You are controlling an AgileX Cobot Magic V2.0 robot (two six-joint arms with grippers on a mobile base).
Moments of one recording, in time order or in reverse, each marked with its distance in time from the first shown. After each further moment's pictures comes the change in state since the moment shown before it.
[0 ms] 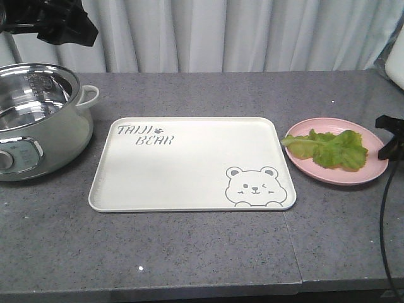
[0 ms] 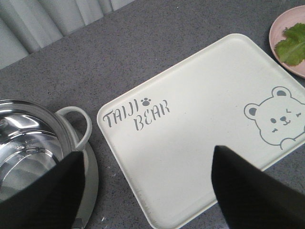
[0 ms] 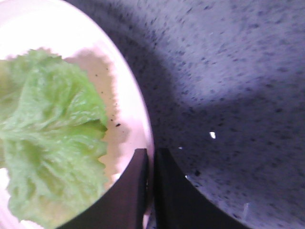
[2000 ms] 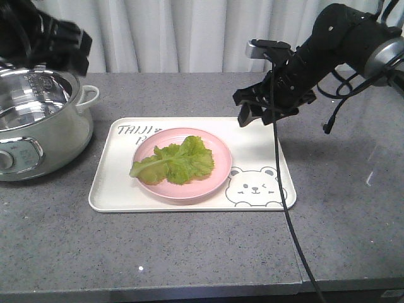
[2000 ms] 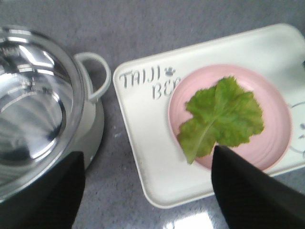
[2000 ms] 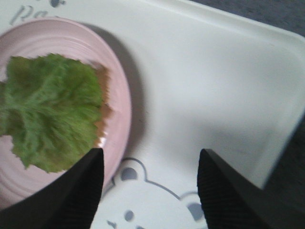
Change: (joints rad) left arm 0.000 -0.002 0.170 0.122 -0.004 -0.287; right arm 0.623 0.101 -0.476 -0.223 0.248 0.150
